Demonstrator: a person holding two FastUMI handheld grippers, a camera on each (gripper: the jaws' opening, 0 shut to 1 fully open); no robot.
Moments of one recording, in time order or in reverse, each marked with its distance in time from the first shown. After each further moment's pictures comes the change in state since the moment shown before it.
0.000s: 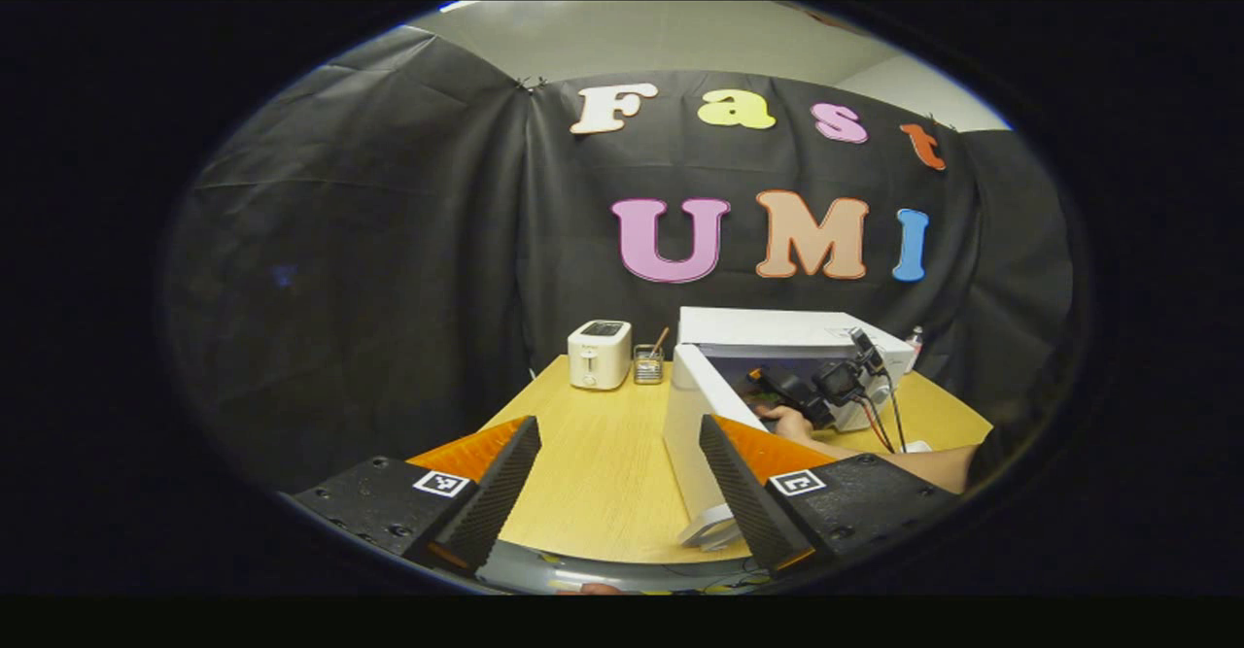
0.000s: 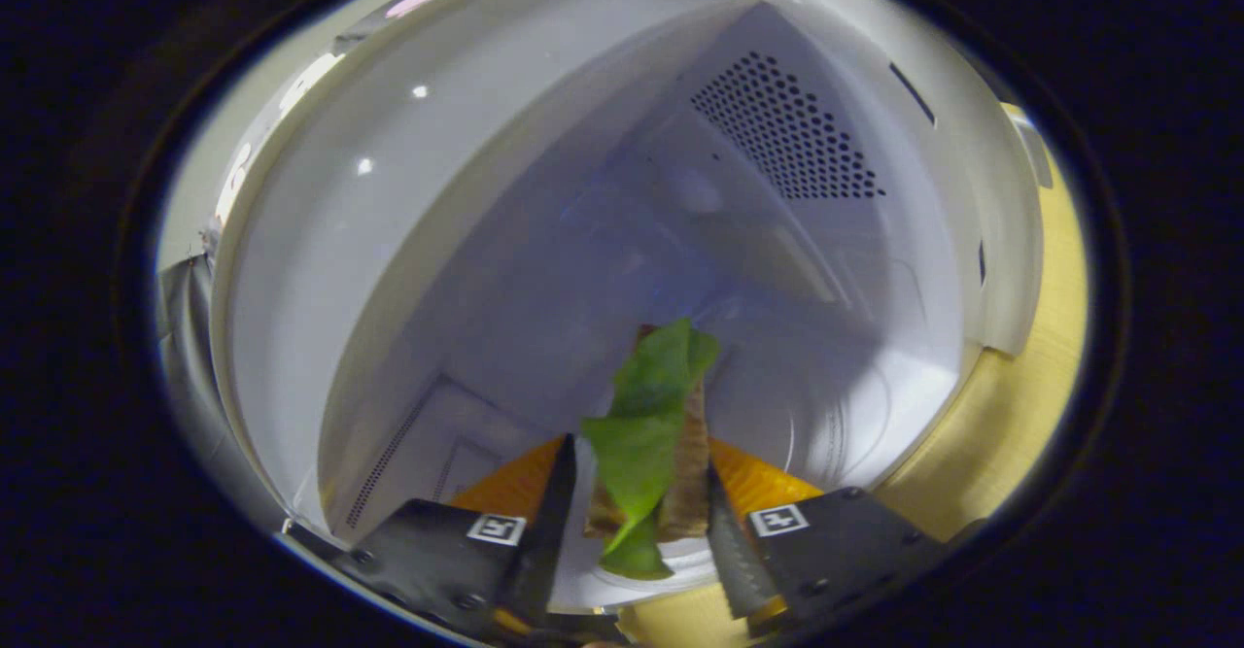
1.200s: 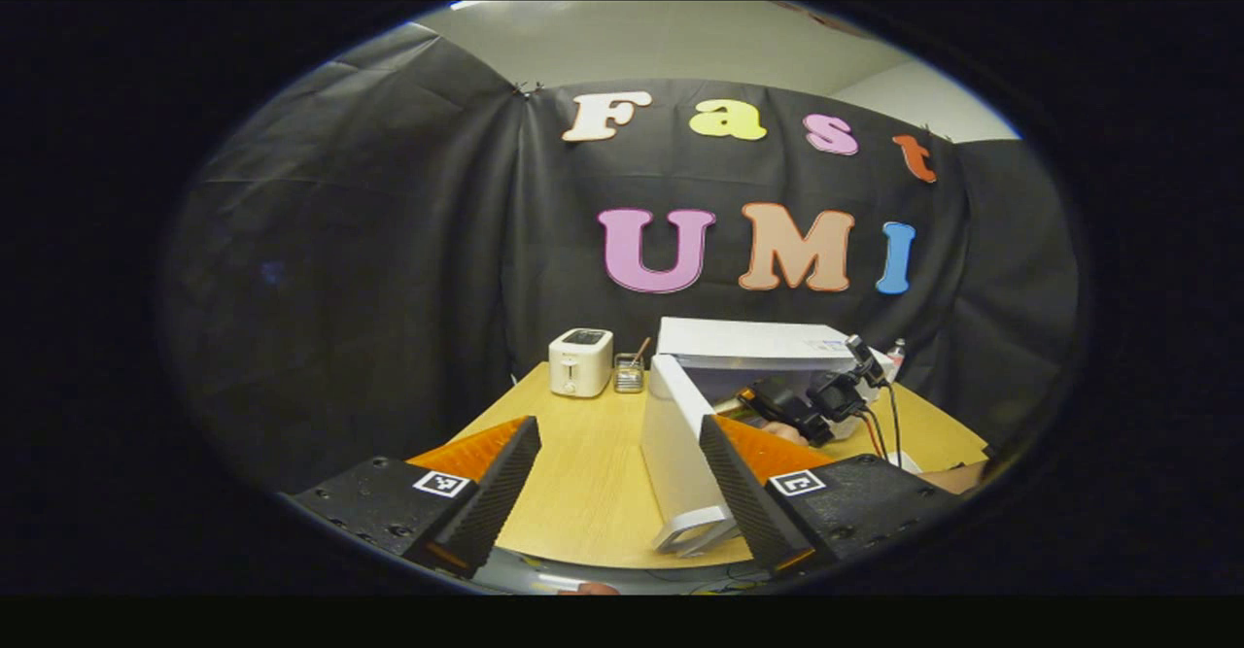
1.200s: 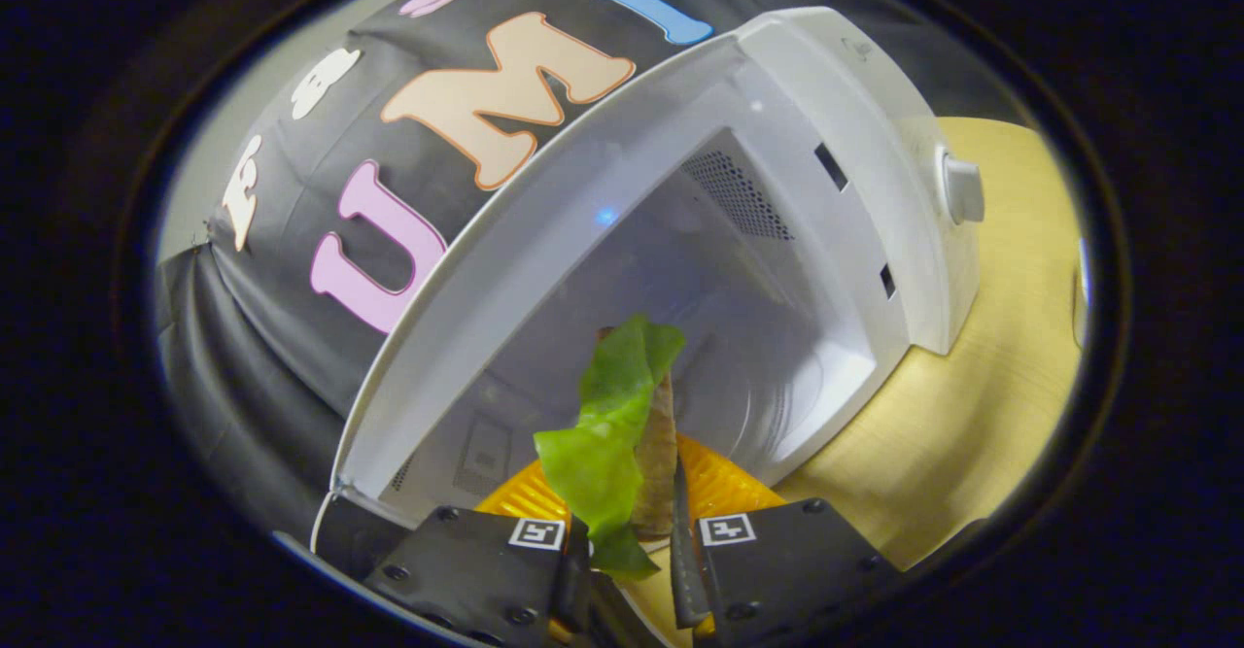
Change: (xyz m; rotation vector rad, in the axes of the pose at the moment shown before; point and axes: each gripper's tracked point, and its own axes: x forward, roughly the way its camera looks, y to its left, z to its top) left arm -0.003 -0.013 0.009 -0.033 -0.033 -0.039; right arm -0.061 0.006 0.005 0.006 0.002 -0.022
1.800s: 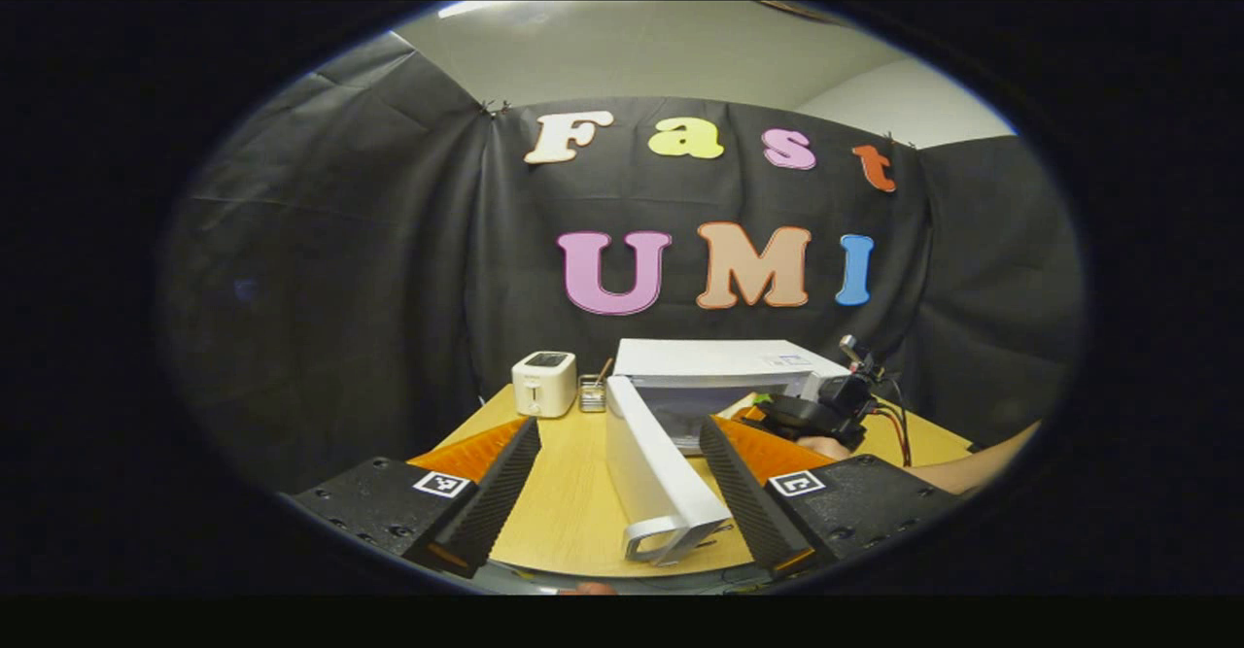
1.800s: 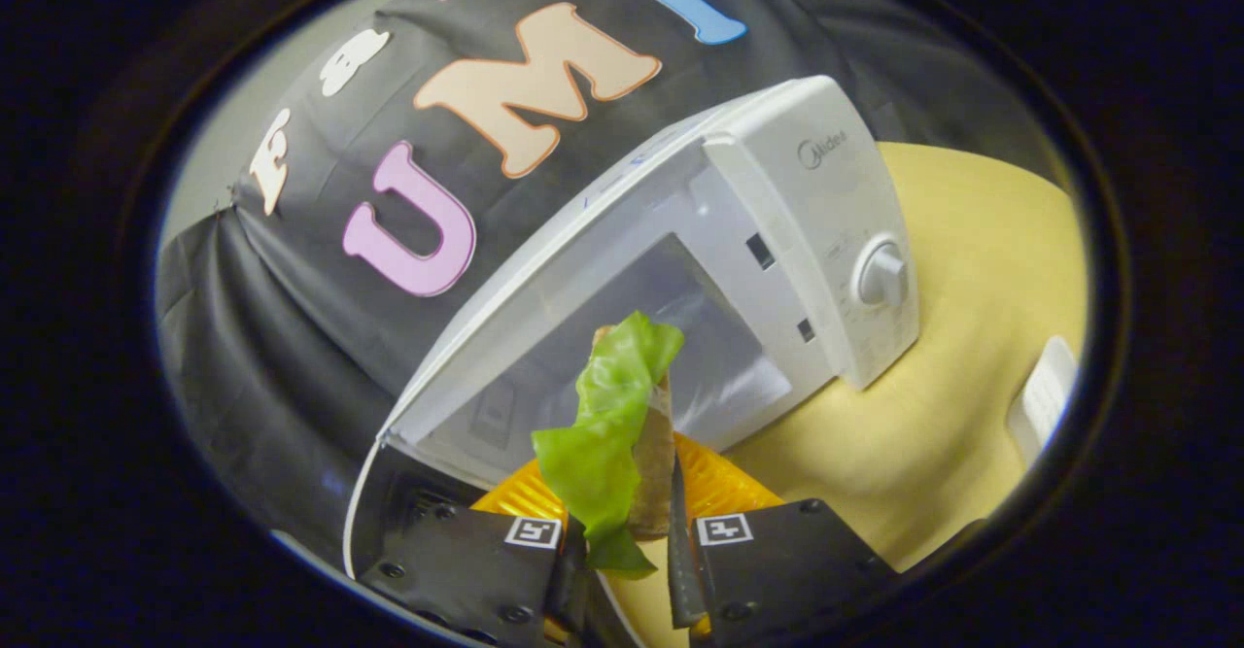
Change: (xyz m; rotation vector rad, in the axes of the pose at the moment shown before) left arm -0.007 -0.037 0.020 0.039 -0.076 -0.098; right arm -0.072 -0.012 0.024 -0.068 0.146 0.063
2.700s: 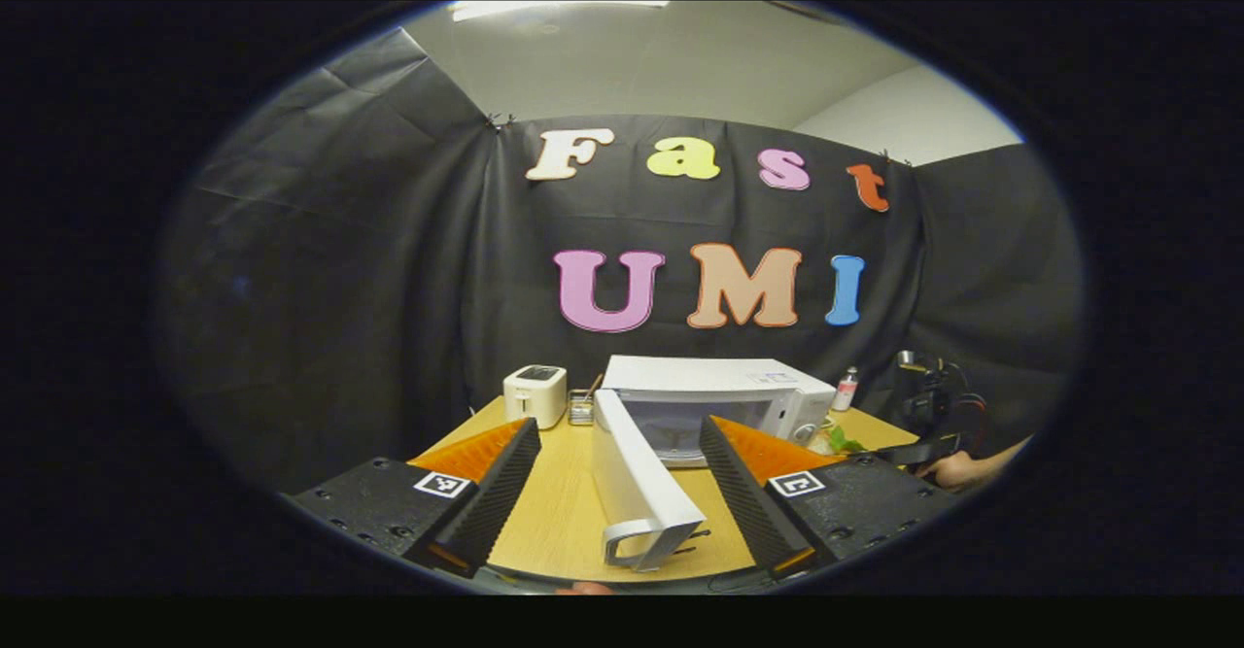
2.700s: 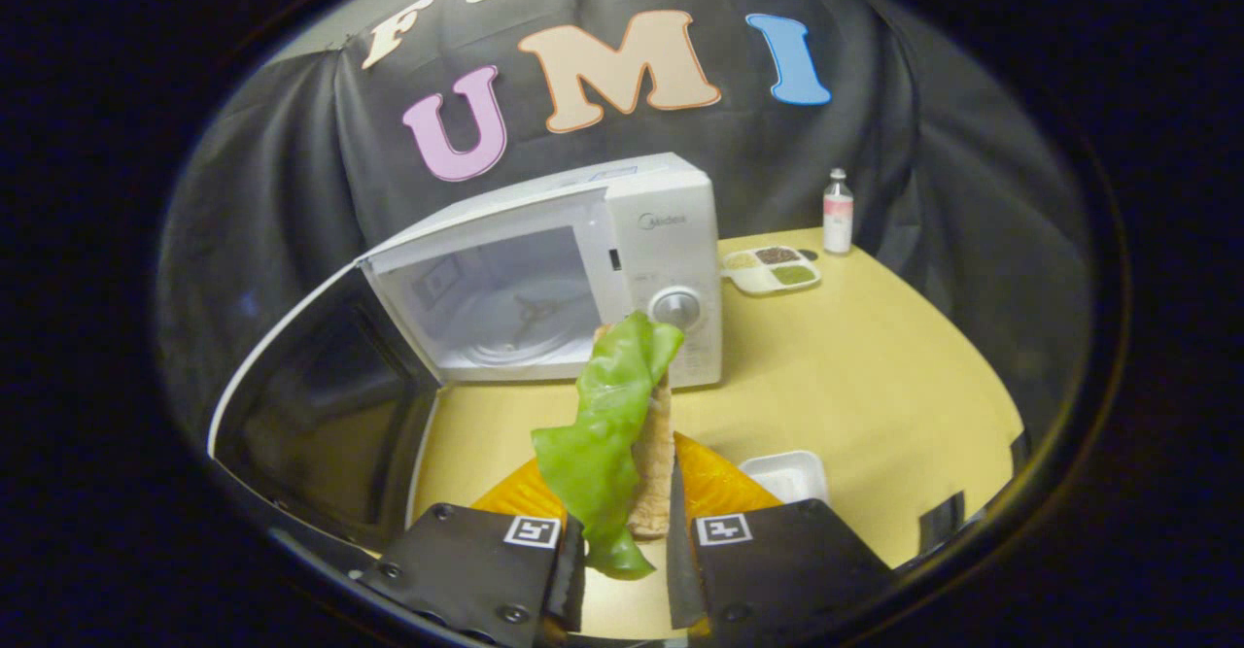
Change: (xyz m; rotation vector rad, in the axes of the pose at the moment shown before) left arm -0.014 -0.016 0.011 -0.037 -0.080 -0.023; right arm -0.126 -0.121 0.035 -0.539 0.120 -0.059
